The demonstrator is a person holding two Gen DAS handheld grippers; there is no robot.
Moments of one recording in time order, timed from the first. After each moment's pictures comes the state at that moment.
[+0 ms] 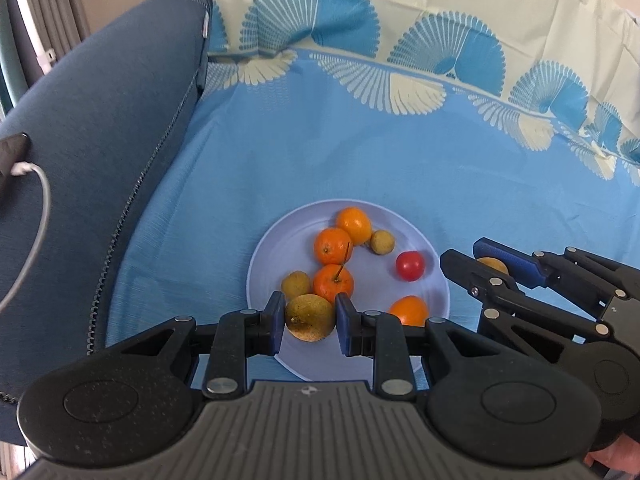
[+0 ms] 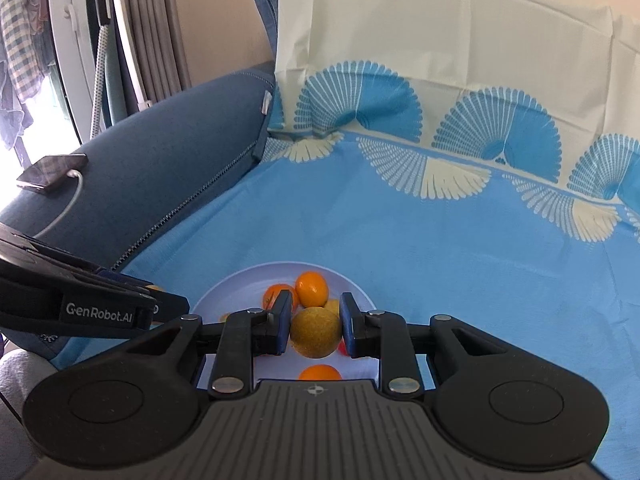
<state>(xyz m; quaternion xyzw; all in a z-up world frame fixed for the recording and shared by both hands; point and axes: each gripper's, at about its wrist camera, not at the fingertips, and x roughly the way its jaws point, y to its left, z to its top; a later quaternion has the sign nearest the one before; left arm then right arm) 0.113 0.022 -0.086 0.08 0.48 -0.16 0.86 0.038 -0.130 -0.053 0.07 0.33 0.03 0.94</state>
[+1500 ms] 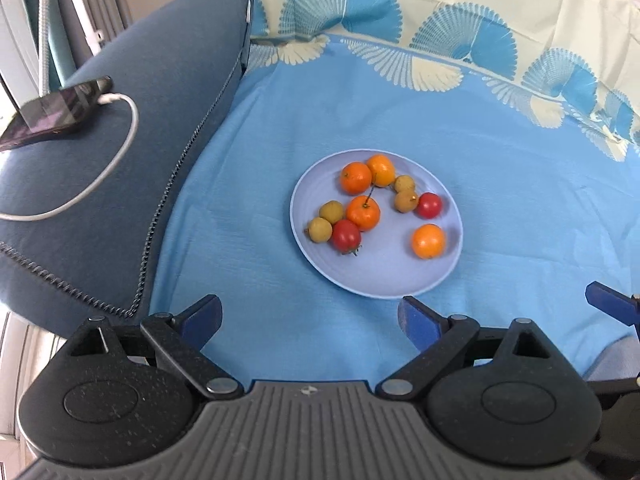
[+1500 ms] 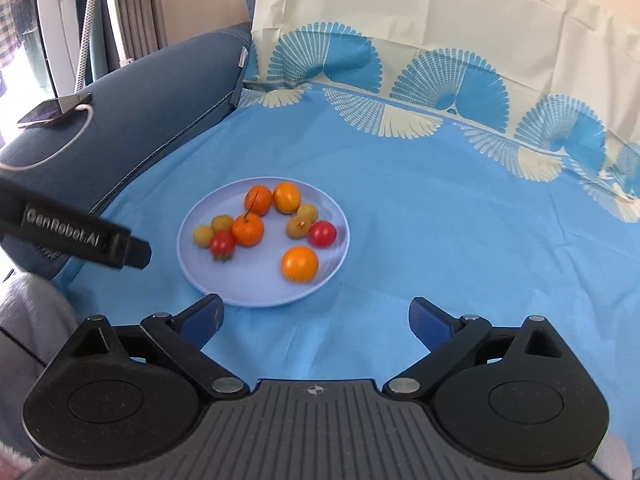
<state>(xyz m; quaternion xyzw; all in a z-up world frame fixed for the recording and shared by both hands) 0.025 0.059 -0.064 0.09 0.48 -0.11 0.86 -0.065 -0.107 -0.045 0.05 0.38 -0.03 0.92</state>
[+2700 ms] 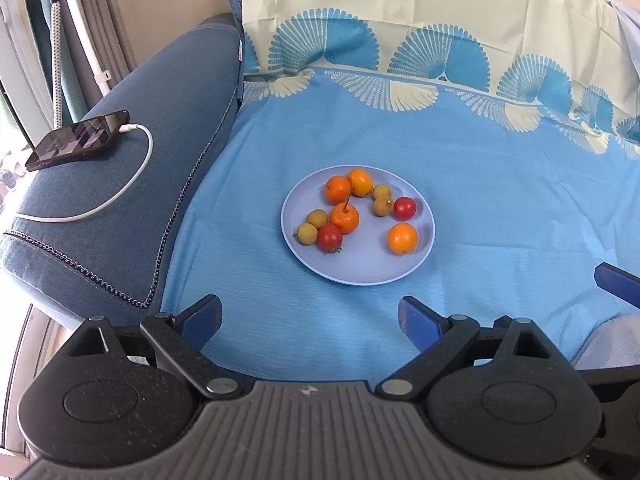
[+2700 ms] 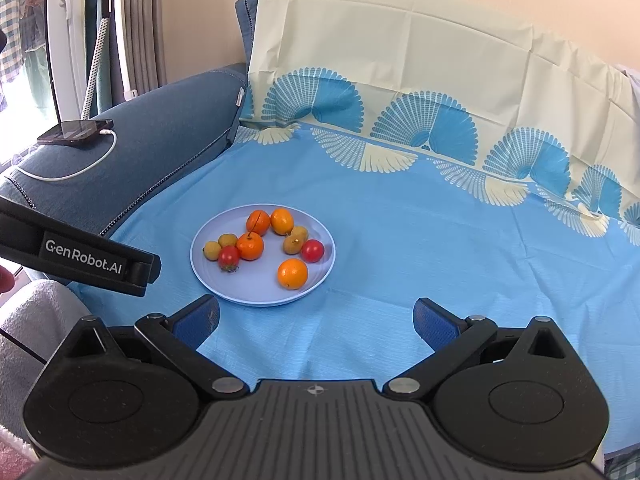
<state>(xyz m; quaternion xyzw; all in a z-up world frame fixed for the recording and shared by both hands) -0.028 0.053 -0.045 0.11 0.44 -0.12 0.89 -0.127 -0.095 -0.014 0.04 0.33 -0.05 0.94</state>
